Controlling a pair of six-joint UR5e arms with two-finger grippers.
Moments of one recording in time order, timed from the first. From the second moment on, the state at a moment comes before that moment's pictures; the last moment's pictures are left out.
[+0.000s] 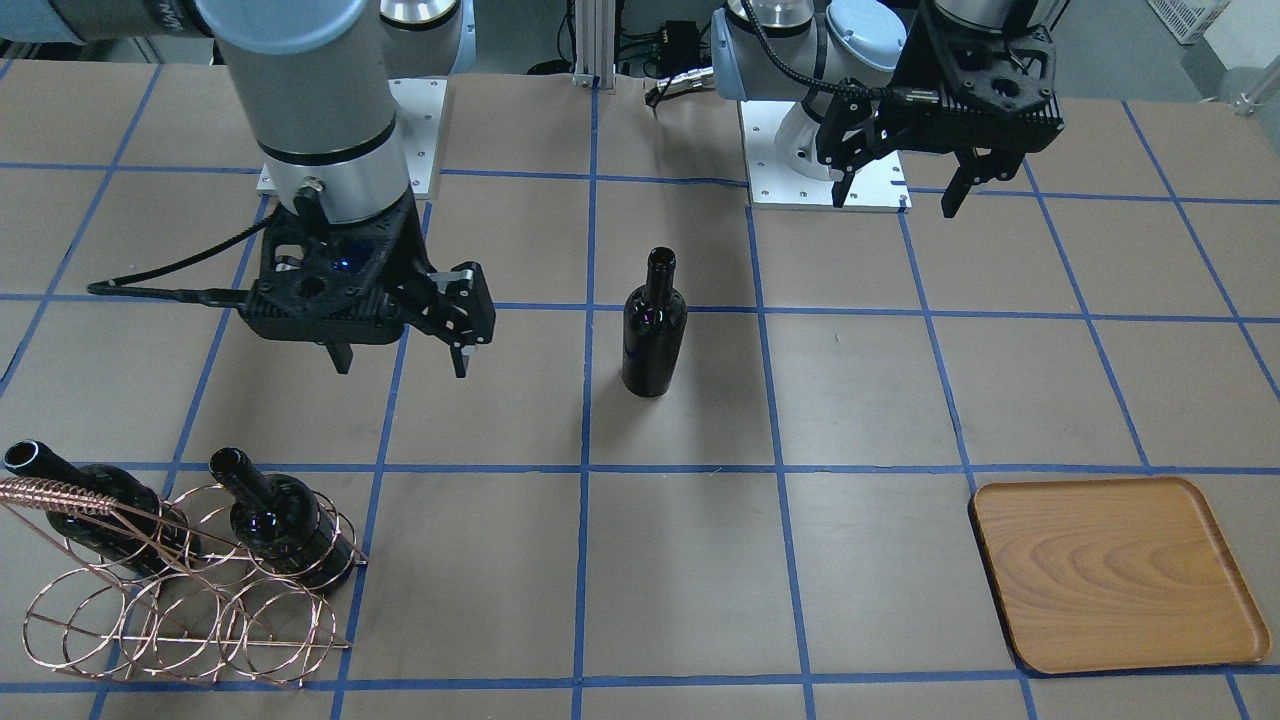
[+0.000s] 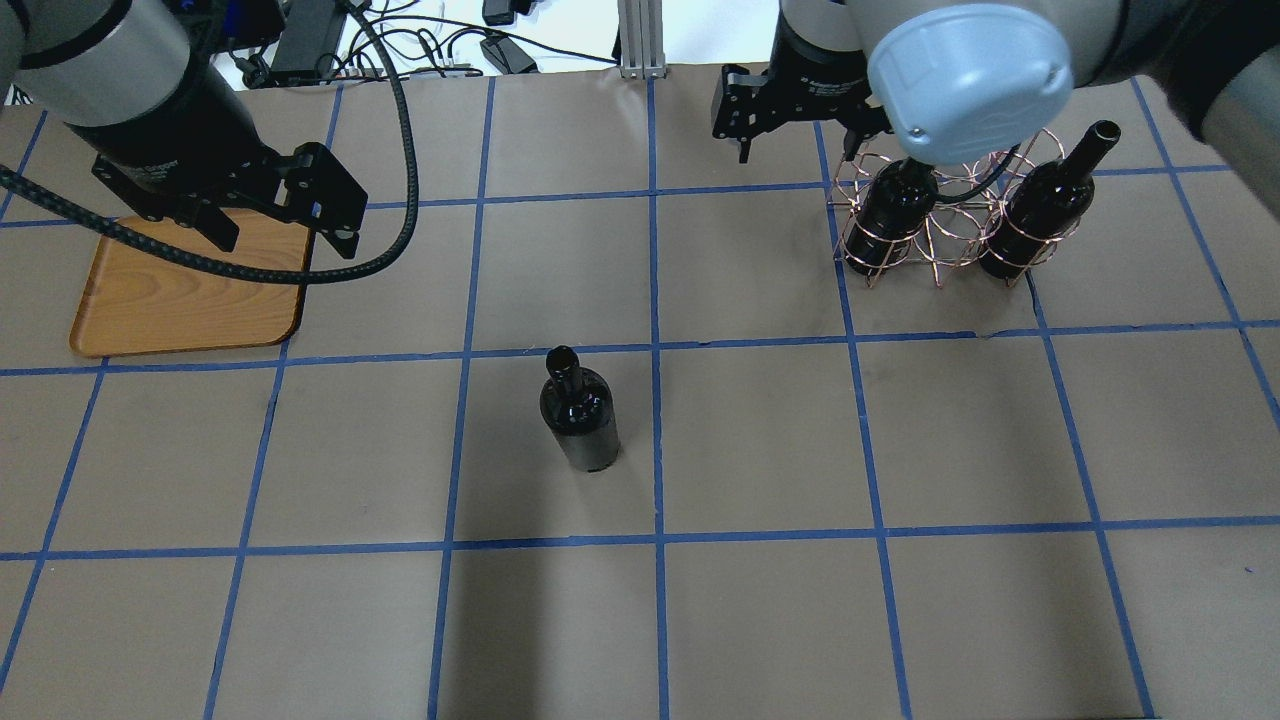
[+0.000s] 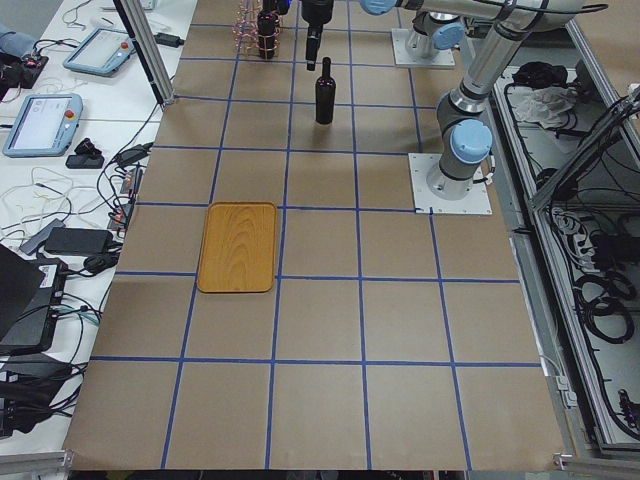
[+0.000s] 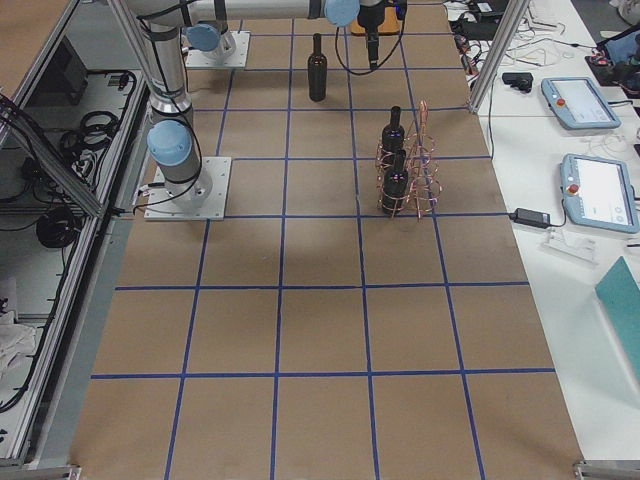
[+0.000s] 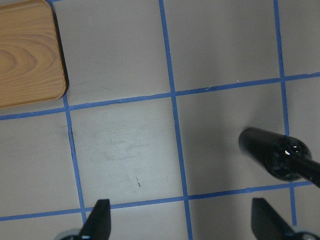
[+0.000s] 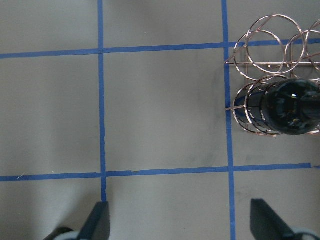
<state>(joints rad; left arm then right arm) -1.56 -1.46 -1.57 -1.60 1.59 0.10 1.73 -1.38 1.45 -1.81 -1.60 0.18</state>
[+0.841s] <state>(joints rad) -1.60 -1.47 -1.57 -1.61 1.60 -0.02 1.65 -1.50 1.53 -1.67 -1.60 0.06</state>
